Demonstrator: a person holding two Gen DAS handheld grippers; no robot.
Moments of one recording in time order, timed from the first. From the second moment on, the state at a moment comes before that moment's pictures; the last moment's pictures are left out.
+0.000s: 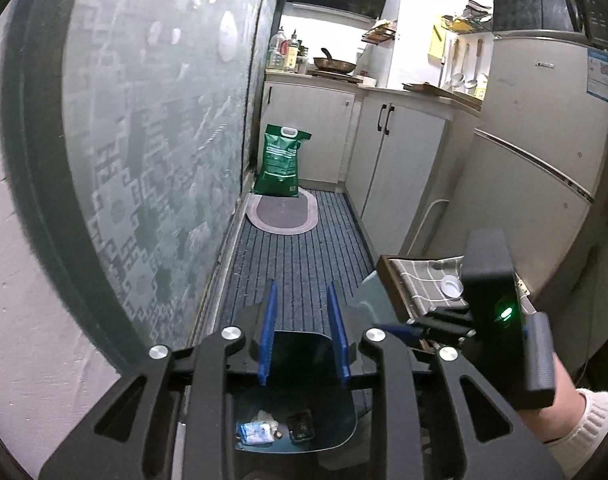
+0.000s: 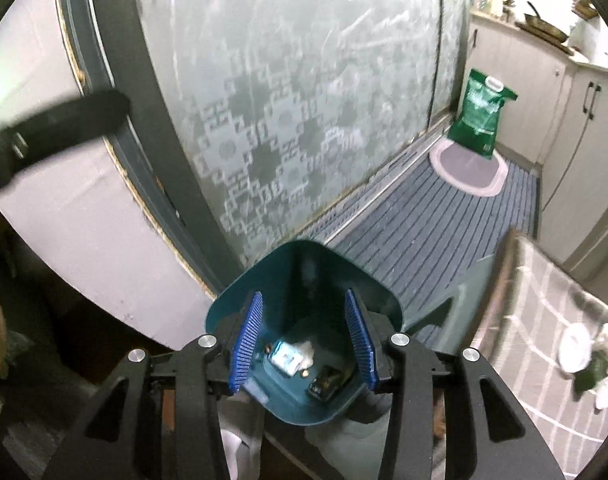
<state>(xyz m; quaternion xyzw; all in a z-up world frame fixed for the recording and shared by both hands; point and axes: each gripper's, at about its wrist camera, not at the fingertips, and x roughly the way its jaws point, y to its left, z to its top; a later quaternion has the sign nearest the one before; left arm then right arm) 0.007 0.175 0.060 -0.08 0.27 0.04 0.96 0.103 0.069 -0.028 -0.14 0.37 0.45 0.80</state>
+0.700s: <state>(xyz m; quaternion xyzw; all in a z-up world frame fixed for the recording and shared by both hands) 0.065 0.084 0.048 -0.04 0.29 -0.01 0.95 0.167 -0.067 -0.024 -0.05 0.37 0.37 0.85</state>
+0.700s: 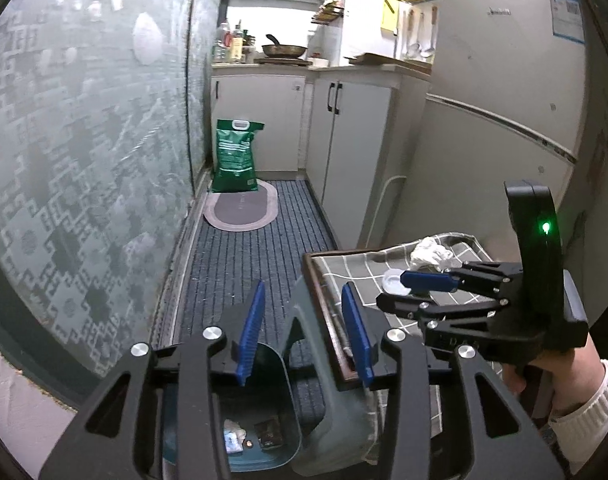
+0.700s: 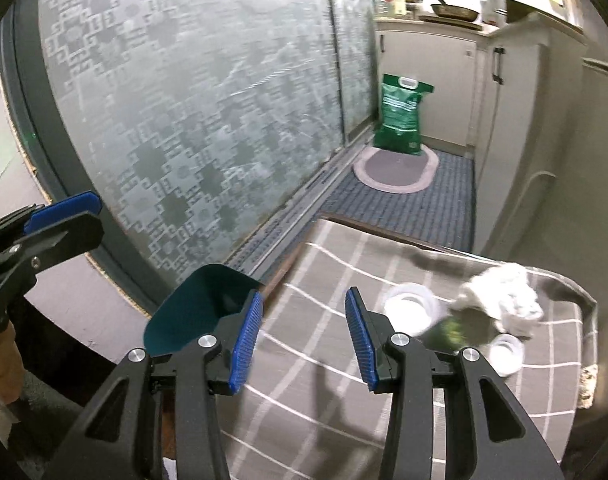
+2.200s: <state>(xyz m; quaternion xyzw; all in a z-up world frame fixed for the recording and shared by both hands) 0.143 0.008 -0.026 -0.01 0.38 -0.07 0.92 0.205 -0.144 -0.047 -0.03 0.37 0.35 0.86</state>
